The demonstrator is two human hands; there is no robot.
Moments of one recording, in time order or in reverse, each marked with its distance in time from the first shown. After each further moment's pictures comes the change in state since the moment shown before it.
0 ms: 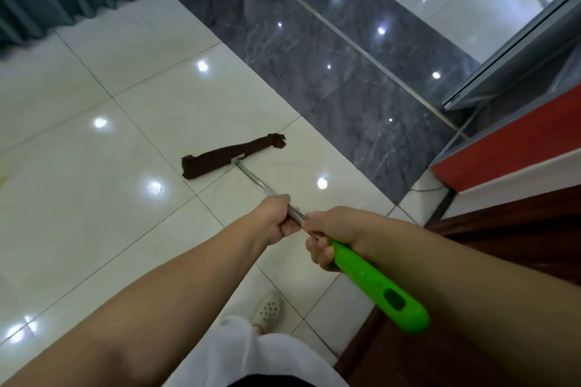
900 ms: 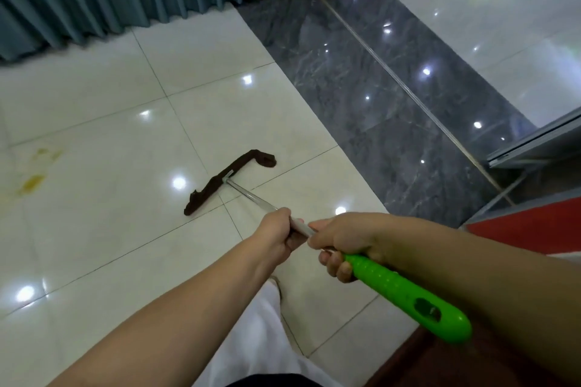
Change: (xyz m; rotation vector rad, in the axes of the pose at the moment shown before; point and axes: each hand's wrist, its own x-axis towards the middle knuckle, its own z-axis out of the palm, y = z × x) left_hand -0.007 0.047 -0.068 -0.383 0.059 0.068; right_hand 0.003 -0.074 0.075 -0.572 0.003 -0.018
